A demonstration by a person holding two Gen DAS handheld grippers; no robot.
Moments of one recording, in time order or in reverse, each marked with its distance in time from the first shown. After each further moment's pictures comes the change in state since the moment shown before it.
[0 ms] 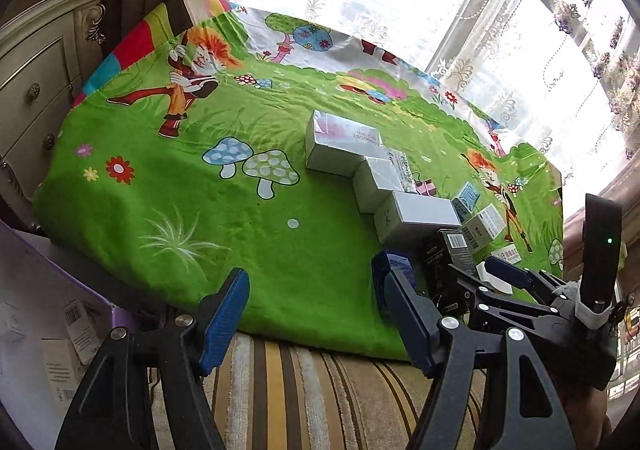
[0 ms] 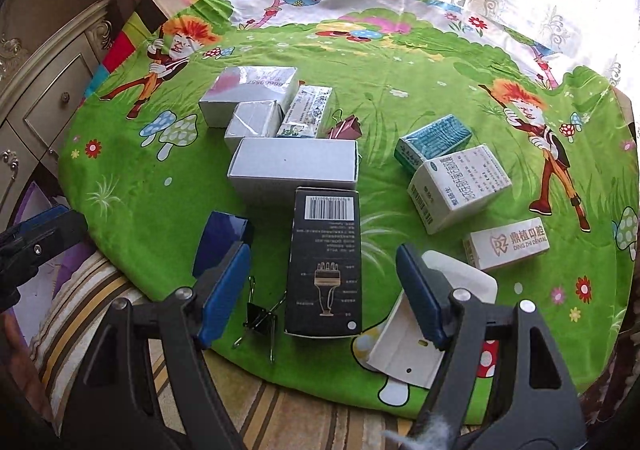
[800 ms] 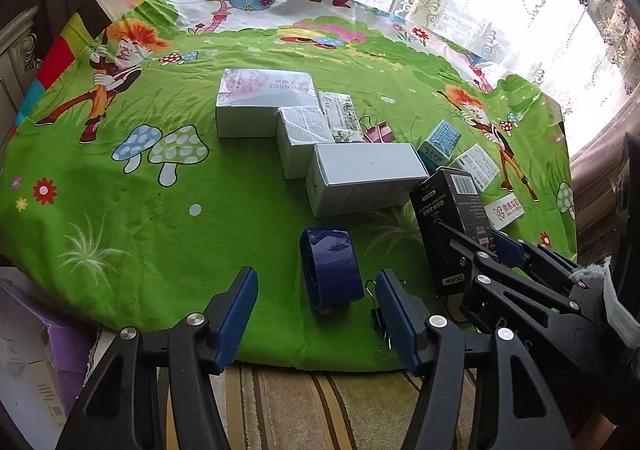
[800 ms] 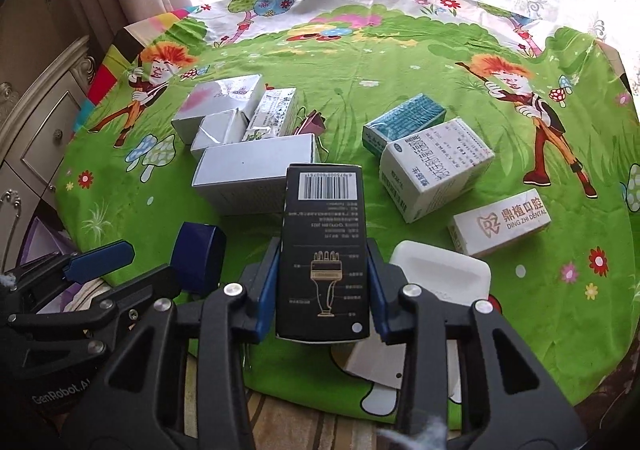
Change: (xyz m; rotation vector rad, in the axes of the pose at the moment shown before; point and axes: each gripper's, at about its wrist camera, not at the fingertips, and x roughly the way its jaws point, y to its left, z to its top) left arm 0.054 -0.067 -0.003 0.149 0.138 0.025; right arm 0.000 -0.031 -0.011 0.142 -0.057 0.015
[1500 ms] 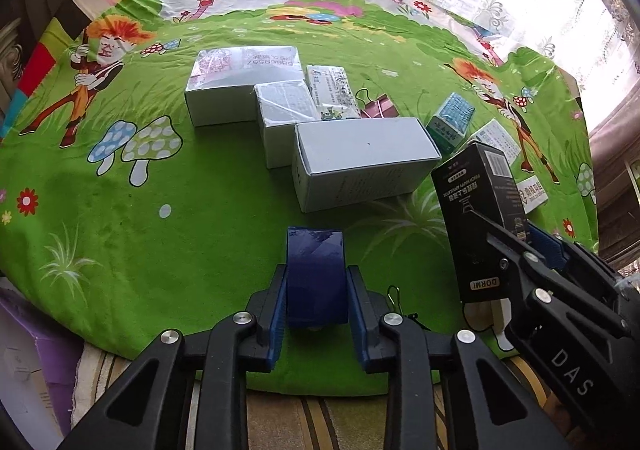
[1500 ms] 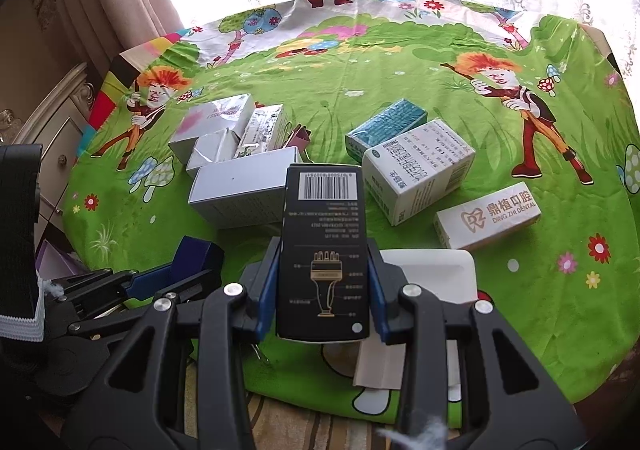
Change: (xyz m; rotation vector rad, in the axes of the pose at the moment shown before) left arm 0.029 -0.012 0.002 0.033 0.053 0.051; right arm -0.004 -0.009 -0.002 0.049 -0.030 0.028
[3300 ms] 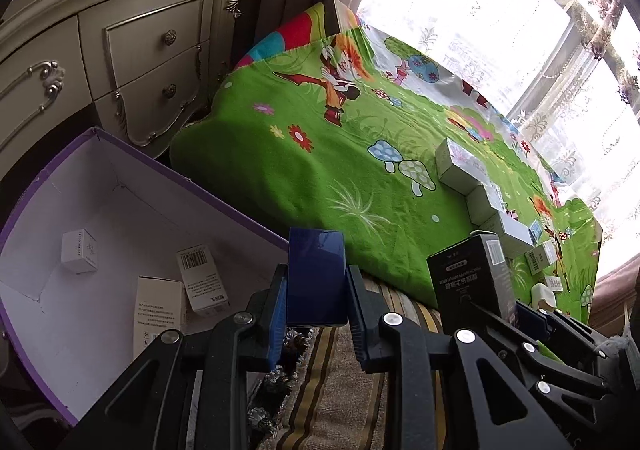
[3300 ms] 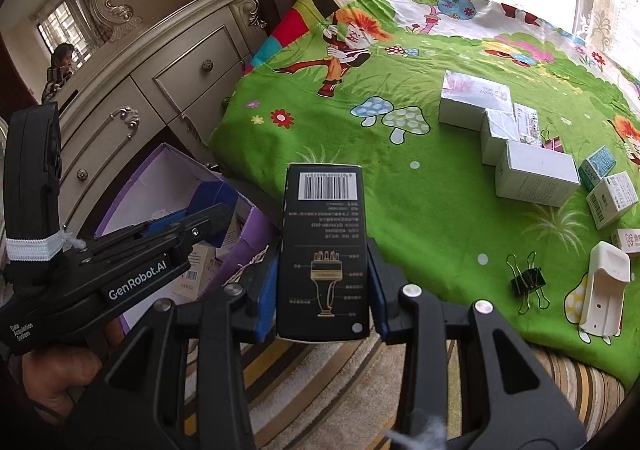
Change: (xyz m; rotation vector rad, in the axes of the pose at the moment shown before) left arm -0.126 0.196 -0.101 -0.459 -0.225 0.093; right arm -0.040 0.206 -0.050 -0.357 0.118 0.329
